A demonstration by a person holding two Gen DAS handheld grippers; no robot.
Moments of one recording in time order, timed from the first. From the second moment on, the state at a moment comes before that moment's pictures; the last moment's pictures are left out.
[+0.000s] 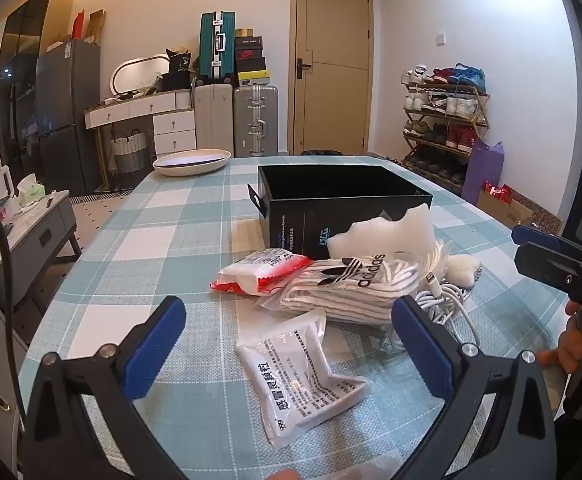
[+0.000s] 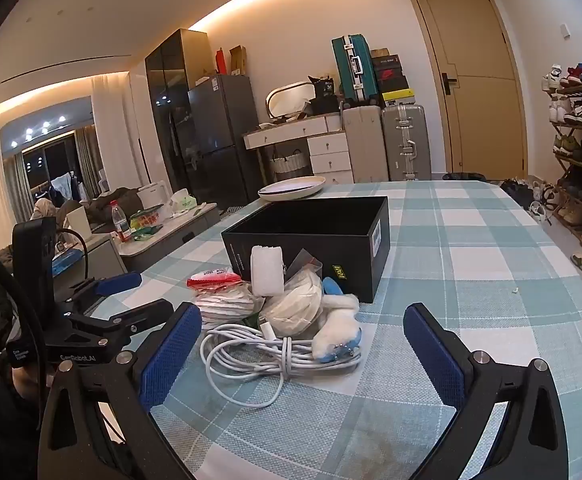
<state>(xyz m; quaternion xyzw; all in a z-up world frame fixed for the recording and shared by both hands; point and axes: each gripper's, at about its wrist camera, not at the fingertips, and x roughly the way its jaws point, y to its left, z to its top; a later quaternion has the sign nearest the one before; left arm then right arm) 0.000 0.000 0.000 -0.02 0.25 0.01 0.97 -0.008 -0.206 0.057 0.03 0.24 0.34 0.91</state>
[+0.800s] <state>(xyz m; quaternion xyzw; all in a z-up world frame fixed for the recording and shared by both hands) -0.004 0.006 0.003 -0.03 0.24 0.00 0.97 -0.006 -0.204 0.052 0.02 0.24 0.33 0.91</state>
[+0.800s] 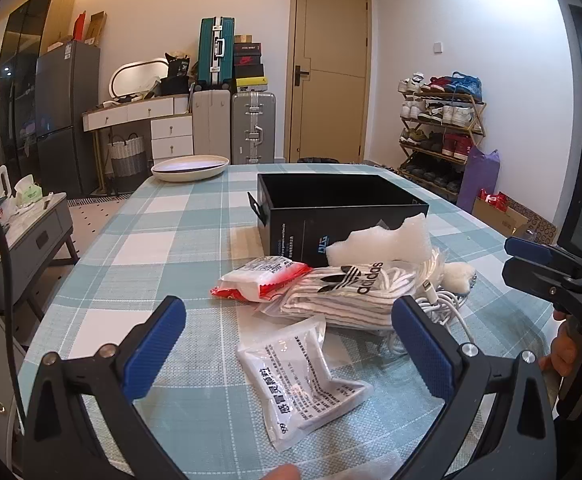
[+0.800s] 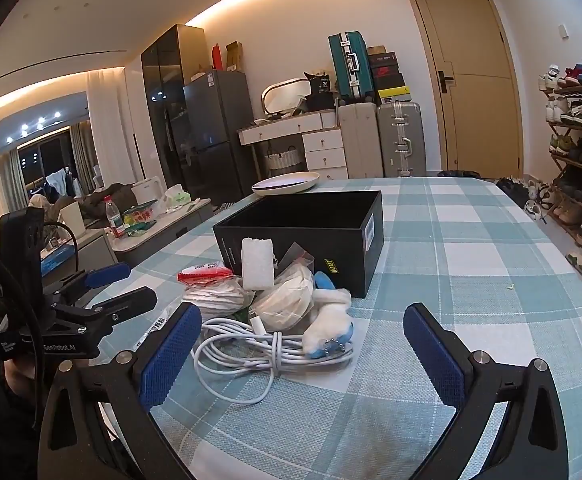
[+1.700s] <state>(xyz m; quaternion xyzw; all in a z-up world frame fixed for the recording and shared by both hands) 0.002 0.011 -0.008 -0.04 0.26 0.00 0.96 -0.005 -0.207 0.050 0.01 0.24 0.33 0.91</state>
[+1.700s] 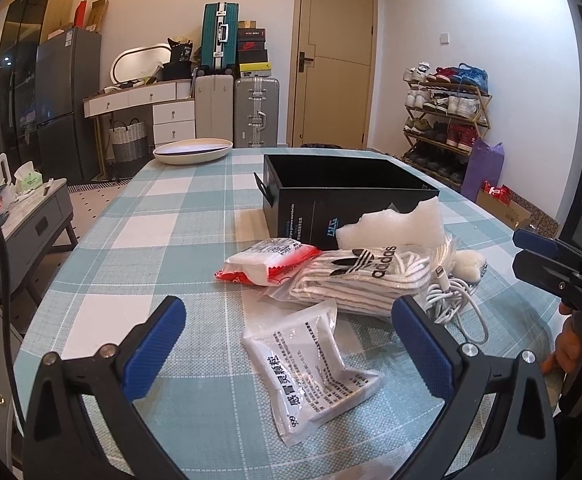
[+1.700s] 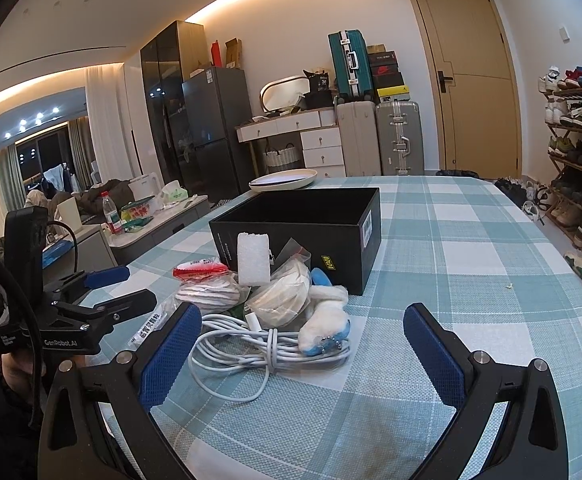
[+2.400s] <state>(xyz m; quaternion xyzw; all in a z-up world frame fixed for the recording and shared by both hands) 0.009 0.003 -0.019 -0.03 0.30 0.00 0.95 -0.005 -0.206 0.048 0.01 0.25 0.32 0.91</state>
